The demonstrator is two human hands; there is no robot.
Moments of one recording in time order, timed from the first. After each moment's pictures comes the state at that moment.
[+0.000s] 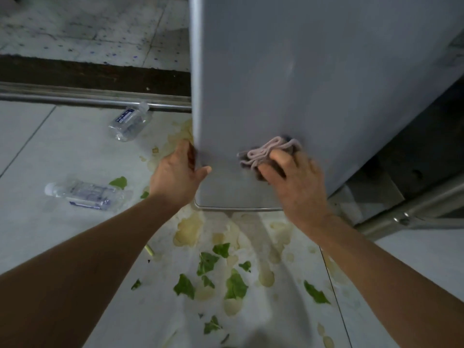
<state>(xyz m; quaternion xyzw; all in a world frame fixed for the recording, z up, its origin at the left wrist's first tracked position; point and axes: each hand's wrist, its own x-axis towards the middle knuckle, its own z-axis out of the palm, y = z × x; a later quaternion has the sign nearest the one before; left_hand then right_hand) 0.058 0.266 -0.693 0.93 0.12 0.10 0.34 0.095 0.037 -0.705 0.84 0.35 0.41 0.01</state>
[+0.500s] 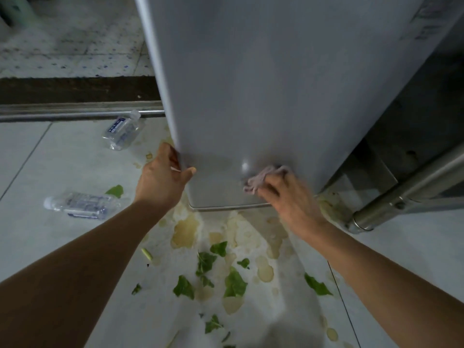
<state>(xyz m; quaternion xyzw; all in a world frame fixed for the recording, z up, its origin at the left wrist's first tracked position) 0.059 0.263 -0.698 0.92 0.15 0.13 0.35 0.095 -0.002 -0.757 0.91 0.36 0.23 0.03</state>
